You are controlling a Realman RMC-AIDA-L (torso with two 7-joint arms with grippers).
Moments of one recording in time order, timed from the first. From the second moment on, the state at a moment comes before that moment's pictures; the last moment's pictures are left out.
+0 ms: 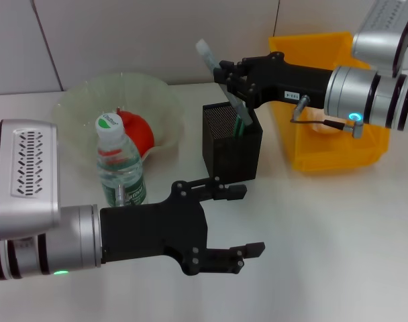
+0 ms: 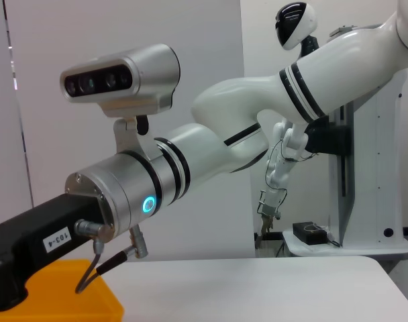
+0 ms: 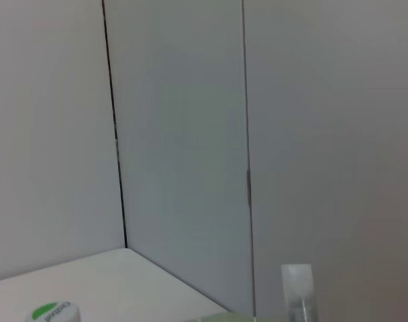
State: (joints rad) left arm -0.38 -2.08 1.55 0.89 1.36 1.37 -1.14; right arm 0.79 2.05 2.43 0.44 1.42 -1.17 1.17
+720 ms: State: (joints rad) left arm -0.38 -2.08 1.56 0.89 1.35 1.37 -1.13; right arm 0.78 2.05 2.43 0.43 1.42 -1.13 1.17
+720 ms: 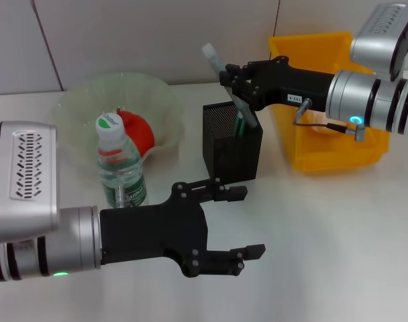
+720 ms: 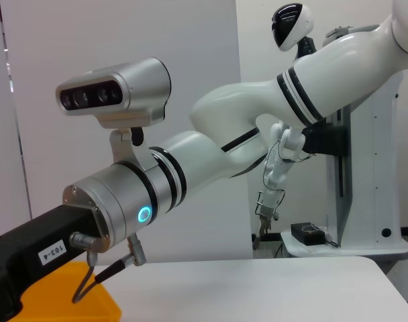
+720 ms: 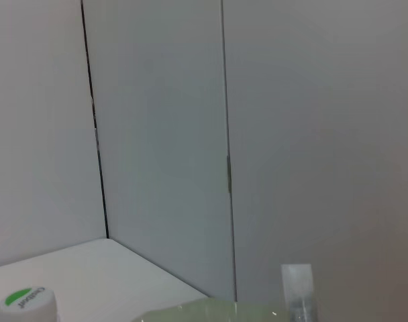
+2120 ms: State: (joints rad) left arm -0.37 -2.06 1.44 0.88 1.36 1.38 -1.19; right arm 0.54 2.06 2.43 0.79 1.46 -1.43 1.23
